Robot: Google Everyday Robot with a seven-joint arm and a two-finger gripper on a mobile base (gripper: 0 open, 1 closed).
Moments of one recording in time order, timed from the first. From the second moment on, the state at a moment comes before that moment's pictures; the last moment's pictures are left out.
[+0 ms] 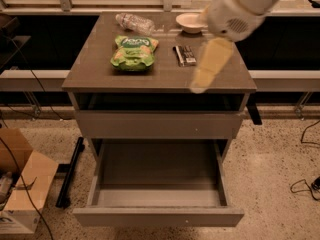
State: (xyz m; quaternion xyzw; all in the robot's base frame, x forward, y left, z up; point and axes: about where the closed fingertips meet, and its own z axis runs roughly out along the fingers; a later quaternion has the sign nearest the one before) arm 0.547 -0.088 0.982 -0.65 0.72 0.03 0.26
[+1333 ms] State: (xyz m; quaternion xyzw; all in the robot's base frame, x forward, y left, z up) arm 0.722 0.046 0.900 -0.59 0.73 0.10 0.33
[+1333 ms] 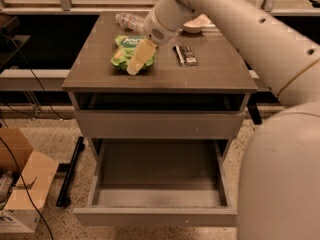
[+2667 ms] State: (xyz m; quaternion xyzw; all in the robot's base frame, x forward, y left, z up) arm 0.784 0.046 0.843 -0.54 0.77 0.12 0.33
